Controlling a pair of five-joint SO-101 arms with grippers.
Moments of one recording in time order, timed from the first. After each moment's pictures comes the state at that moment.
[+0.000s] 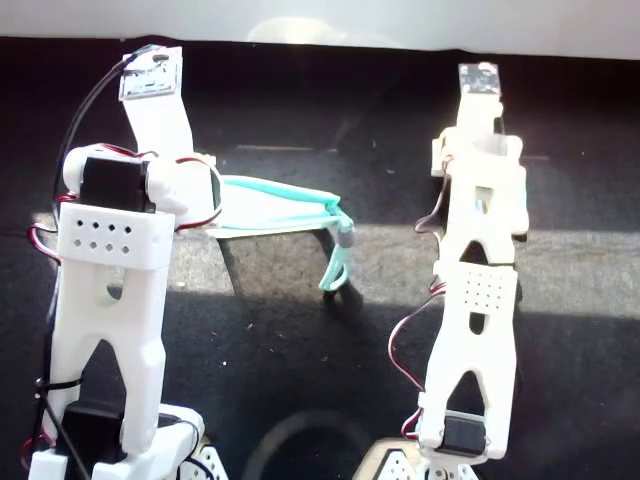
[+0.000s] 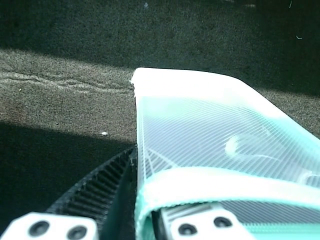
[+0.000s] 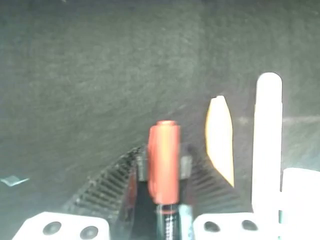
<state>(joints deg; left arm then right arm) -0.1 -15.5 -4.8 97.4 16.6 5.9 75.6 -82.0 72.9 8.4</state>
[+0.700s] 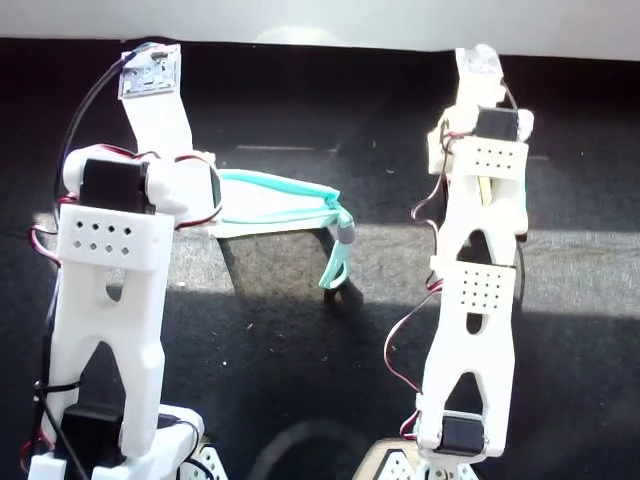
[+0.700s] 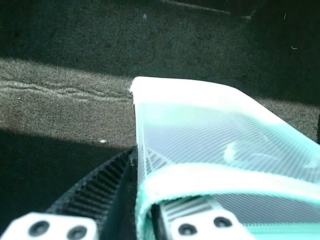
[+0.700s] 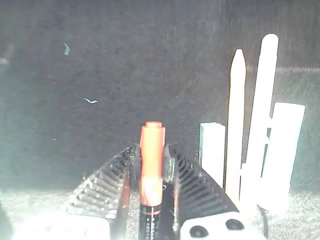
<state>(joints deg) -0.1 -15.5 -2.9 94.1 16.6 3.1 66.0 -94.3 100.5 8.4</state>
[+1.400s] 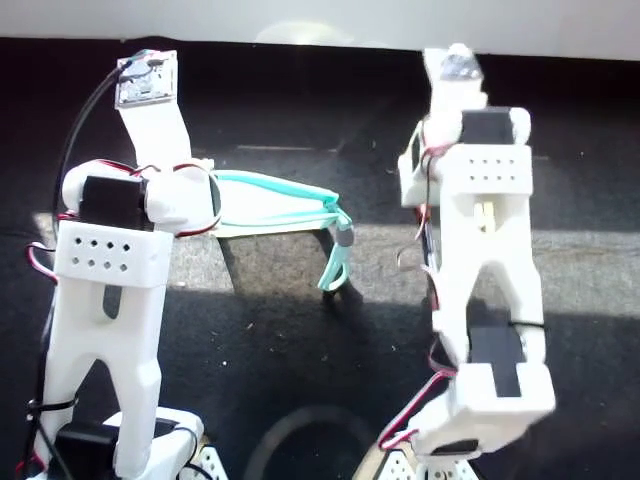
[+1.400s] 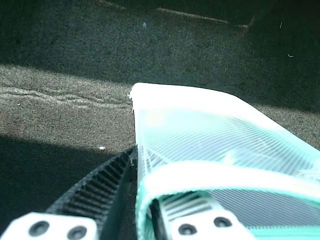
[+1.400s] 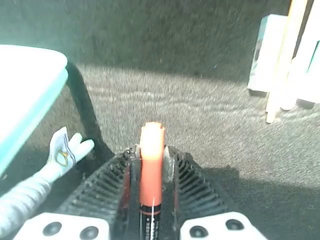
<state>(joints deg) -0.1 -15.8 3.0 88.9 16.7 -5.8 2.4 -8.7 88.7 5.1</state>
